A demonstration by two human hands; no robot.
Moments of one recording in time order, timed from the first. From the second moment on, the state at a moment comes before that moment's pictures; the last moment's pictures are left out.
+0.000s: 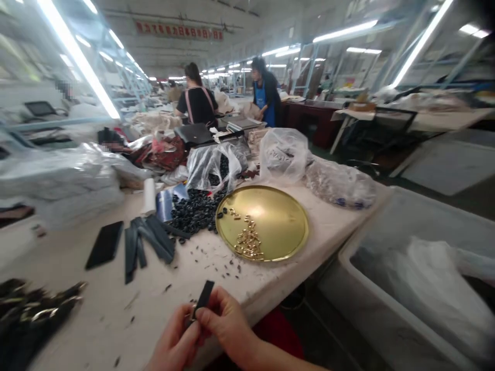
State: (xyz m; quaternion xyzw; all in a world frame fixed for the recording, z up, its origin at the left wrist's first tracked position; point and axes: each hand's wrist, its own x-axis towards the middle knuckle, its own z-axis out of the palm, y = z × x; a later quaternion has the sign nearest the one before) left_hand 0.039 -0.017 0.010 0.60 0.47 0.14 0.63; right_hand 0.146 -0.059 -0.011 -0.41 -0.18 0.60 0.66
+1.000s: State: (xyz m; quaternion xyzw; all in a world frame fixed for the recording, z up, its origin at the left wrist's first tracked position) left_hand 0.020 -0.022 0.018 0.56 0.46 0.14 0.67; right_hand 0.157 -0.066 -0.018 -0.56 -0.38 0.54 0.50
